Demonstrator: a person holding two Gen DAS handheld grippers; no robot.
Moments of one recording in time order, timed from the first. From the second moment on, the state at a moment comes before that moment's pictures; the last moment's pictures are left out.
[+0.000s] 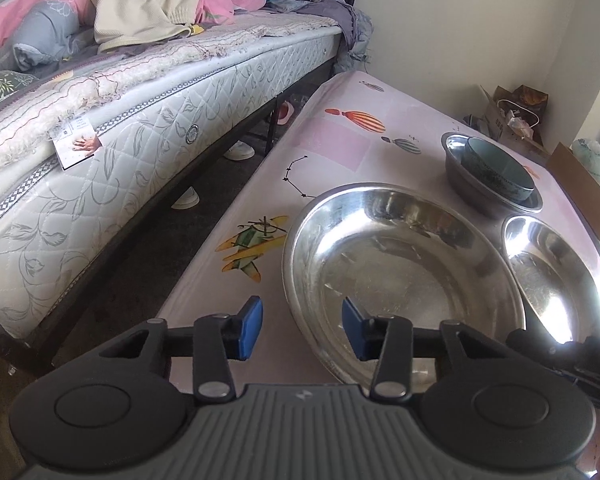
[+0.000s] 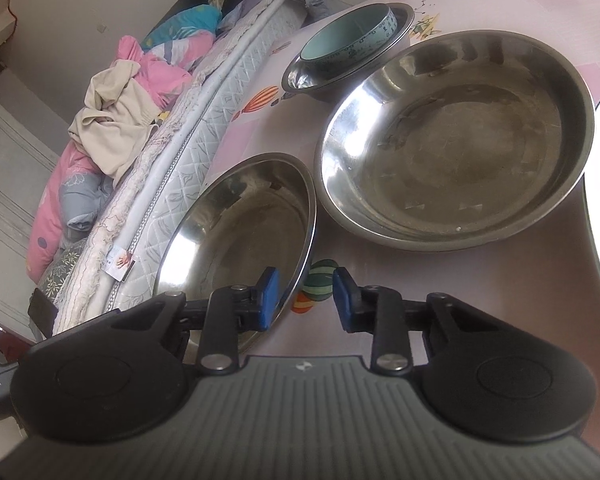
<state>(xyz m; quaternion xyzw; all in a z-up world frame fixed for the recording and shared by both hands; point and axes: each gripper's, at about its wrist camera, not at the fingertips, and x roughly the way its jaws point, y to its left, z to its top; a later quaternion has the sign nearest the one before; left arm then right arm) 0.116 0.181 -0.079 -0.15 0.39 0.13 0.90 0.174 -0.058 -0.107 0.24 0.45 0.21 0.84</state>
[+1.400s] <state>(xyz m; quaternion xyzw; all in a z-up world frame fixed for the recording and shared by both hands) 0.032 0.162 -0.080 -0.20 0.44 0.06 0.87 0.099 -0.079 -0.093 0.19 0.49 0.22 0.82</state>
